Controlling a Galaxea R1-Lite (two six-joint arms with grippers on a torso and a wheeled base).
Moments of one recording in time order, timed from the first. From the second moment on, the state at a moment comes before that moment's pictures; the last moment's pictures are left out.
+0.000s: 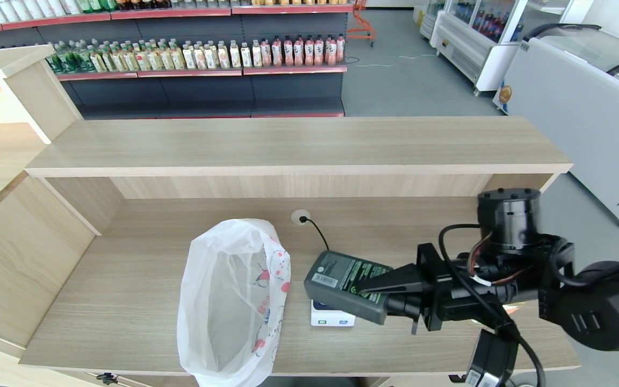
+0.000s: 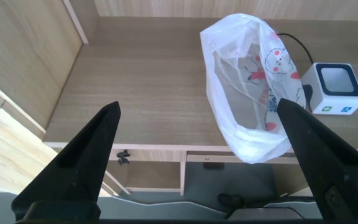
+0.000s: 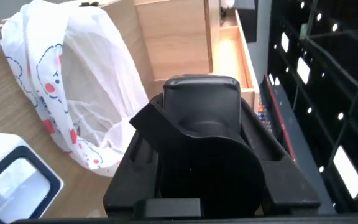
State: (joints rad) left arm 0.00 0.00 0.00 0.00 0.00 0.00; right arm 0.48 1.77 -0.71 -0.69 1.08 -2.05
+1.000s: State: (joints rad) left arm 0.00 0.00 0.00 0.00 0.00 0.00; right arm 0.20 1.30 -0.56 -0.54 0.61 0.57
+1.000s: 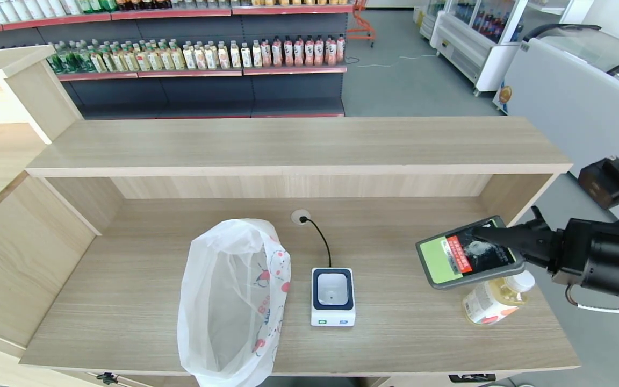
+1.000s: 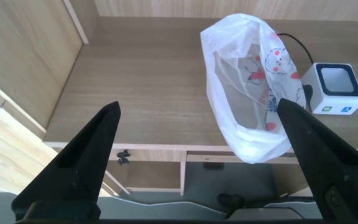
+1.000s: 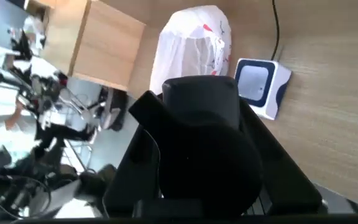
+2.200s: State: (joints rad) left arm 0.00 0.00 0.00 0.00 0.00 0.00; right arm 0.36 1.49 -0.53 -0.56 0.43 0.55
